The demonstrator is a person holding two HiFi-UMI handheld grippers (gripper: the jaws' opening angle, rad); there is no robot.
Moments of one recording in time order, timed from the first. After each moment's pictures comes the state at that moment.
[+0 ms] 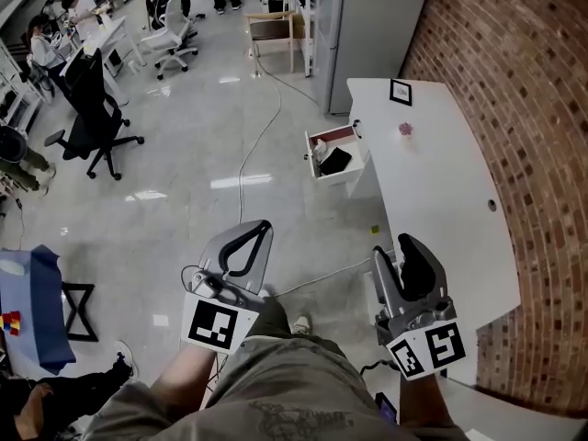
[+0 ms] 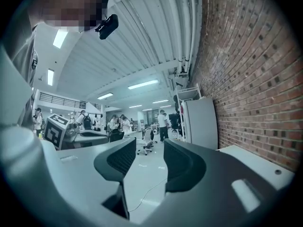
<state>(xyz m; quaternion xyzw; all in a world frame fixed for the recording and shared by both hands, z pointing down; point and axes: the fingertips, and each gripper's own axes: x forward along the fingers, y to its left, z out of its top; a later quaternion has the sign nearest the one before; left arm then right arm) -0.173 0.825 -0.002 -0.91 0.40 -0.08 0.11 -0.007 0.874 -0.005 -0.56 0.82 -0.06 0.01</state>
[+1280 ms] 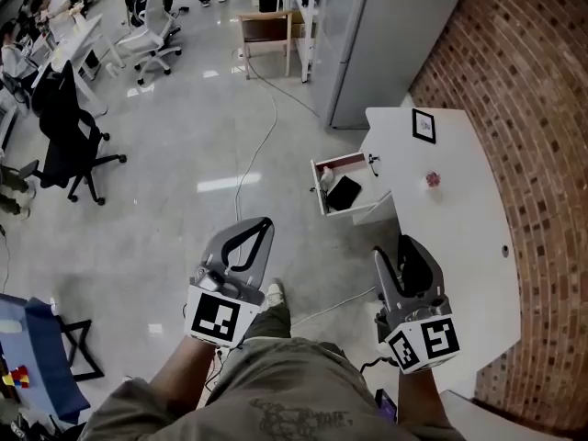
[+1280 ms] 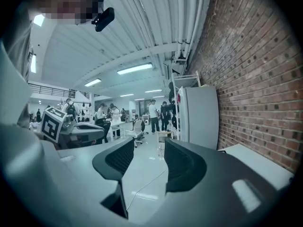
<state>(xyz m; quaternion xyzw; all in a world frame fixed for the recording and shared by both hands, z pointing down) -0.238 0.536 0.035 -0.92 0.37 -0.10 0.08 -0.064 0.595 0.037 -0.60 0.79 -0.09 -0.05</state>
